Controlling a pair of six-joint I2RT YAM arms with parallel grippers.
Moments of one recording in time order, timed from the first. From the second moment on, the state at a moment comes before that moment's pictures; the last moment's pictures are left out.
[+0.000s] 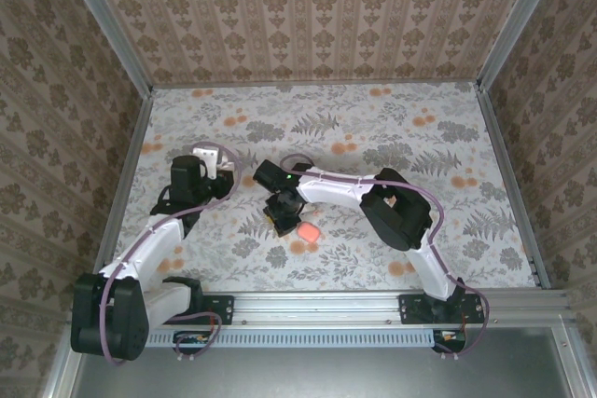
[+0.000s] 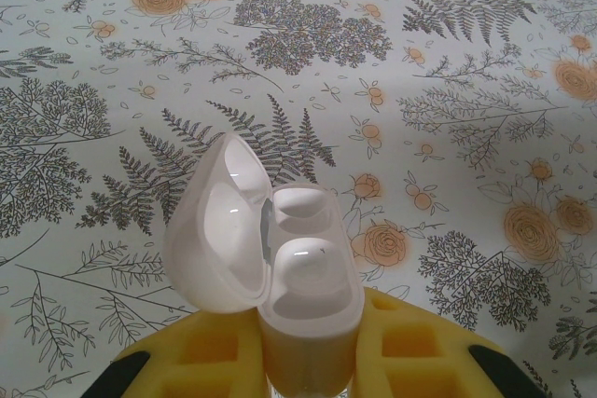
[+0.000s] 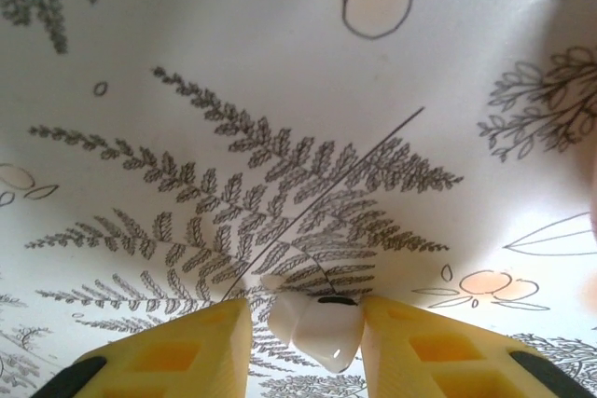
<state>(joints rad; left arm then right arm) -0.20 1.08 0.53 -0.05 0.19 -0.09 0.91 2.17 1.61 -0.75 -0.25 1.98</state>
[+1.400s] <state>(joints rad) -0.29 1.23 0.52 0.18 0.48 -0.10 0.86 1.68 1.11 -0.22 0.09 1.27</state>
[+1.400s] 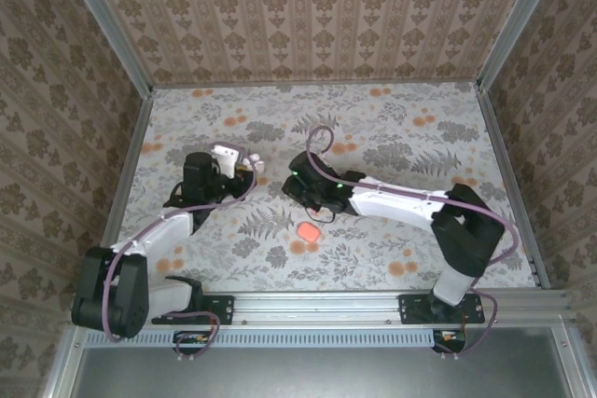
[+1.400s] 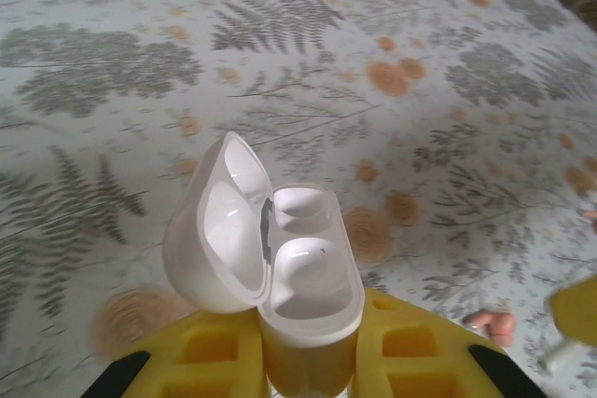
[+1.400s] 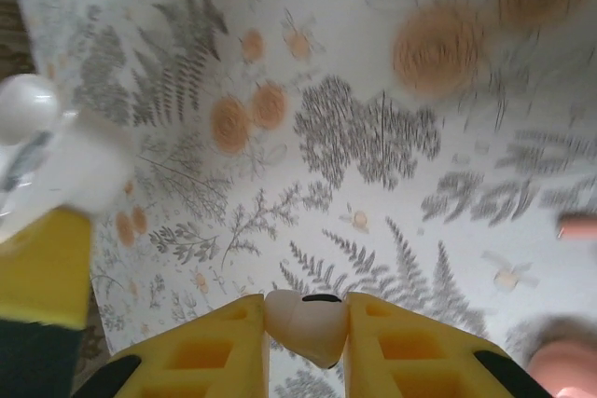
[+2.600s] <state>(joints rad) -0.52 1.32 0.45 0.54 0.81 0.15 0.76 1.22 0.73 0.21 -0.17 0.12</state>
